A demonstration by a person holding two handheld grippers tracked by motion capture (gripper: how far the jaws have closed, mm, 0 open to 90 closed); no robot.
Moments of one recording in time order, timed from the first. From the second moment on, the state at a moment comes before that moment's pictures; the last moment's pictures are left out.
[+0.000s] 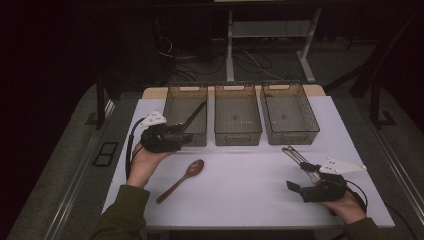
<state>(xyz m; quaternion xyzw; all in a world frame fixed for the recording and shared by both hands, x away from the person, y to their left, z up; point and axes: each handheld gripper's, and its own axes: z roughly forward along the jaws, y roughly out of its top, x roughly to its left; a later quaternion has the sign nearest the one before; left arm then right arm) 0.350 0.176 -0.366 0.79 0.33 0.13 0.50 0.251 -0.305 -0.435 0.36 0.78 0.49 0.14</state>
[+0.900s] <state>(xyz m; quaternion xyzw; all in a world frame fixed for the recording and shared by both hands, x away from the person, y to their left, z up) 0.267 0.200 -0.419 0.82 0.34 0.08 0.46 0.251 -0.304 -0.434 0.36 0.78 0.49 0.14</state>
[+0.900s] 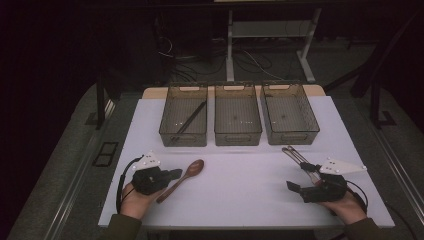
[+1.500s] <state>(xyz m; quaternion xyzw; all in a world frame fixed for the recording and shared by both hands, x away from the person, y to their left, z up) 0.261 0.193 -0.442 0.86 0.34 0.07 0.37 0.251 -0.303 -0.435 0.36 0.79 0.49 0.14</state>
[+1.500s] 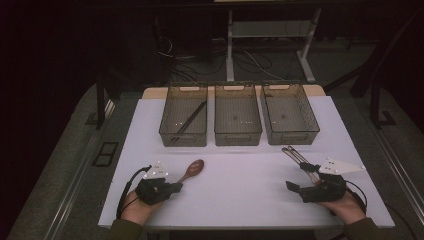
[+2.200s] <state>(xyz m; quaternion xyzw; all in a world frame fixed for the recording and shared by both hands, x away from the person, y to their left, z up) 0.269 0.201 -0.442 0.87 0.35 0.13 0.34 0.251 -0.302 -0.435 0.36 0.78 0.49 0.14</state>
